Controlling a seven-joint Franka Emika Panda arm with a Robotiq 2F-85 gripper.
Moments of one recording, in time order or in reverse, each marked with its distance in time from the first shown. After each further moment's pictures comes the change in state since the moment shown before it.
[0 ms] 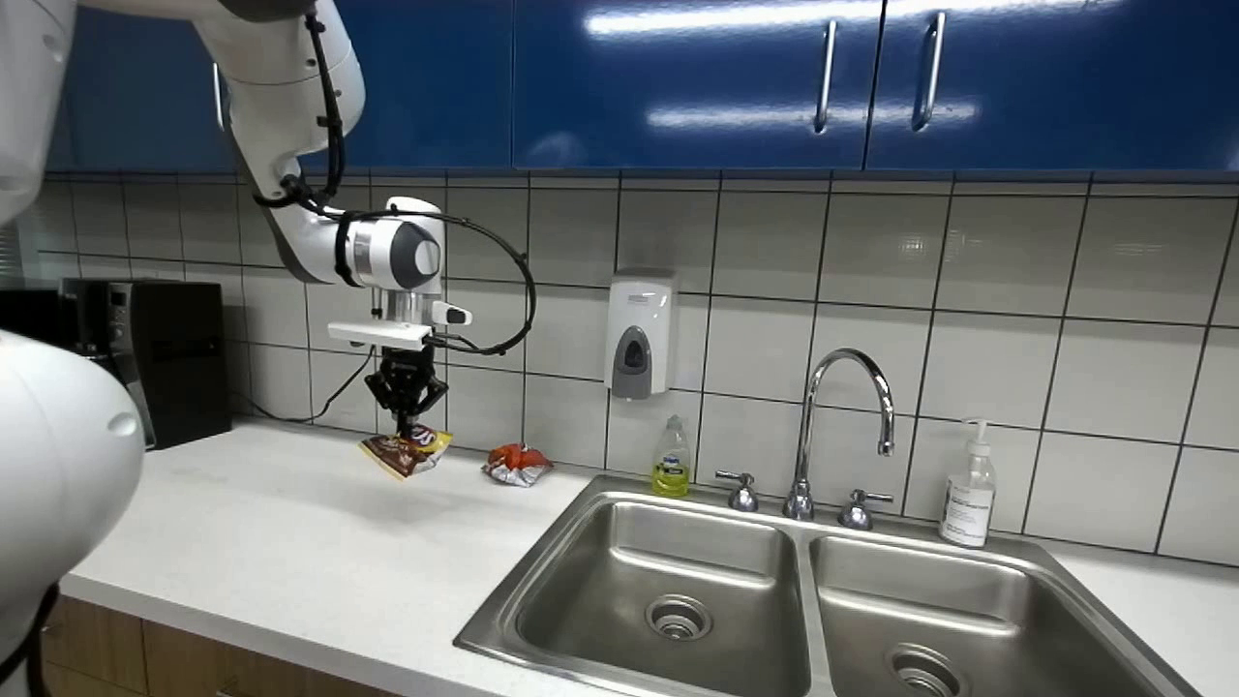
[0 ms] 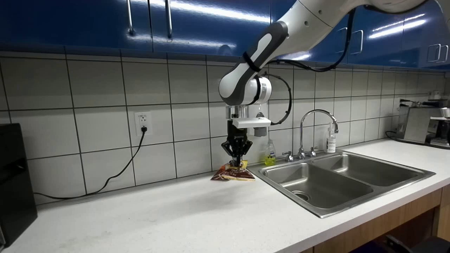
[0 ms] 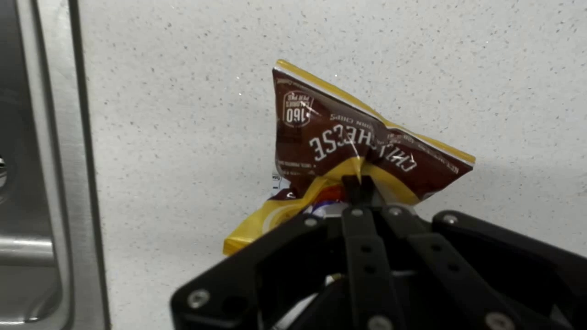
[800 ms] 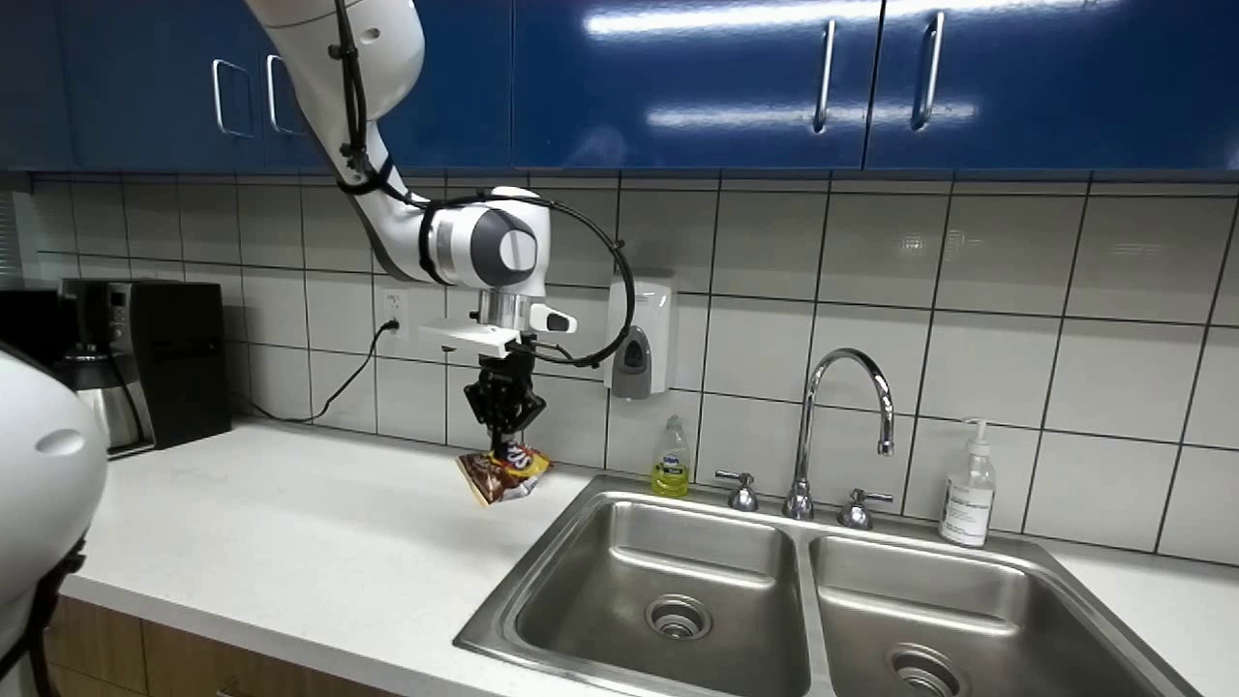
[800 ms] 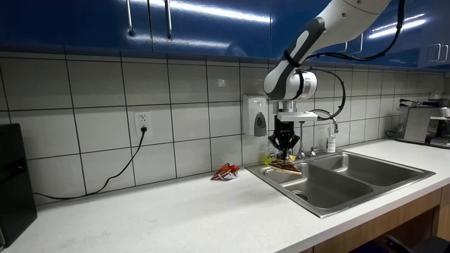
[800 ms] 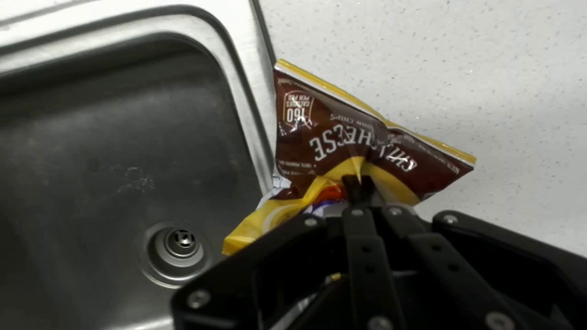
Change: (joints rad) arm -0.182 -0.164 -0.143 -0.200 0.028 0.000 -0.004
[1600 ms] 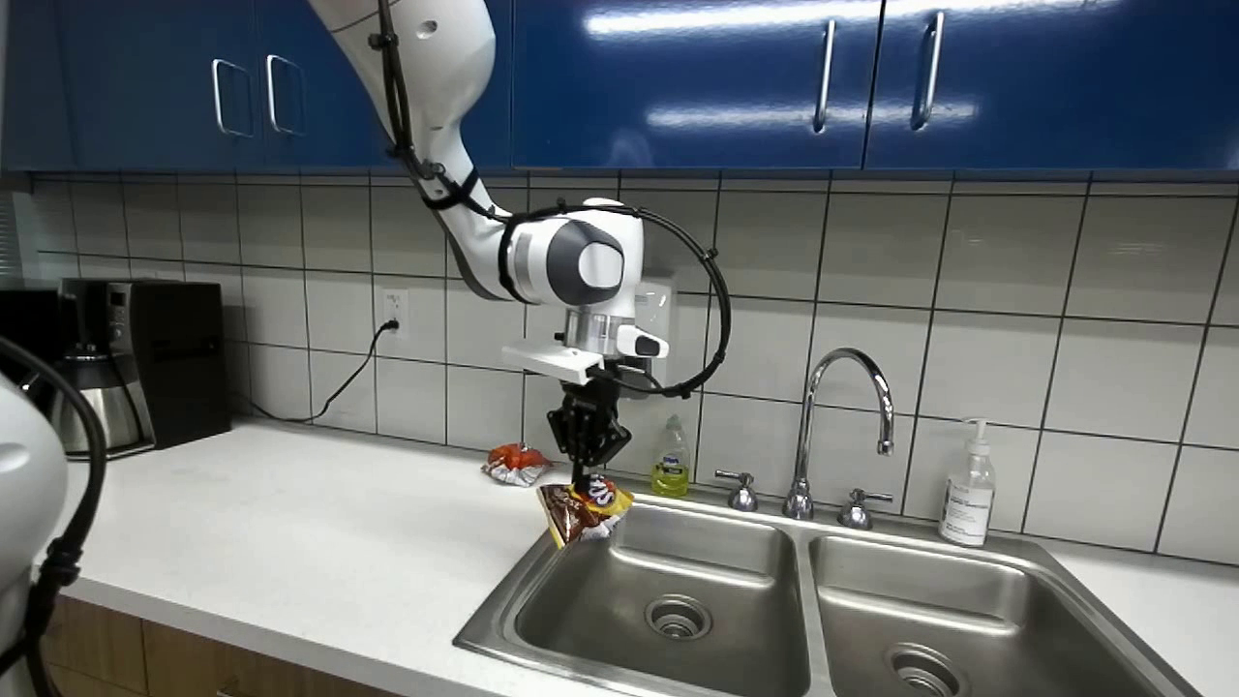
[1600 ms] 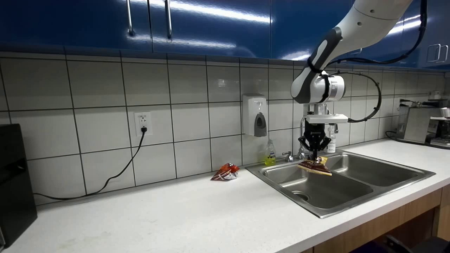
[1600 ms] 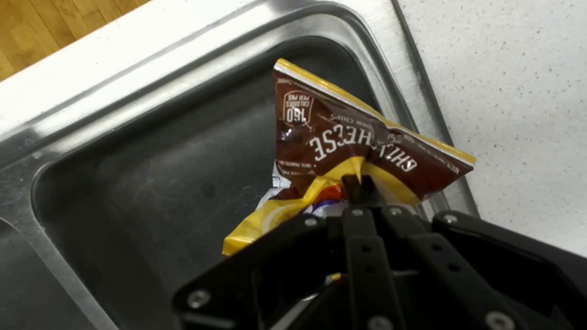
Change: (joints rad) arm -0.133 0.027 -0.117 -0.009 0.000 0.004 -0.046
